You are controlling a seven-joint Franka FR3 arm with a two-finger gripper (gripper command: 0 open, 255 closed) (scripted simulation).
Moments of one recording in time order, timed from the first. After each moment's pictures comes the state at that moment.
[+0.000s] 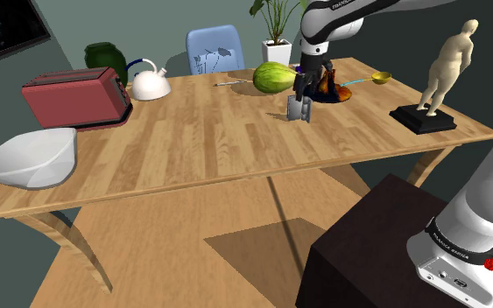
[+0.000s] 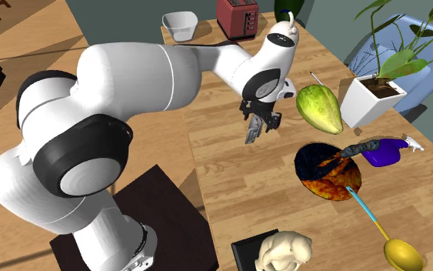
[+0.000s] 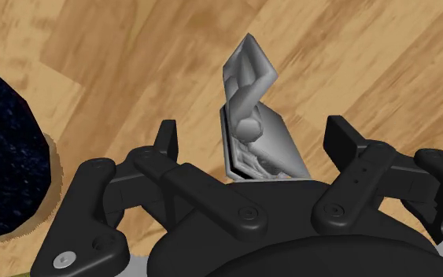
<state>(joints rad) -0.05 0.07 -0.06 -1.93 0.05 2.03 -0.28</state>
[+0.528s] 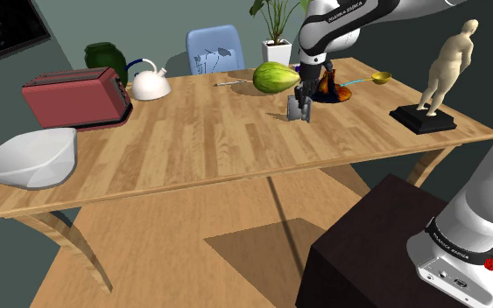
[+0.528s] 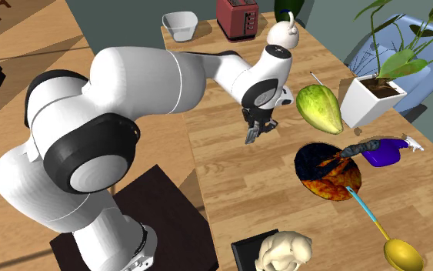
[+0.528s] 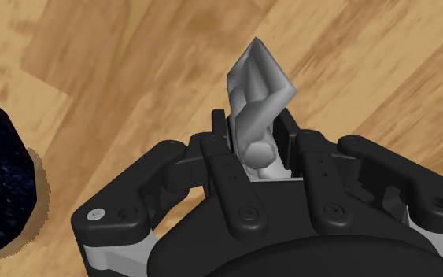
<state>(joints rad) -0.05 0.10 -0.06 -1.97 0.06 2.10 -0.29</state>
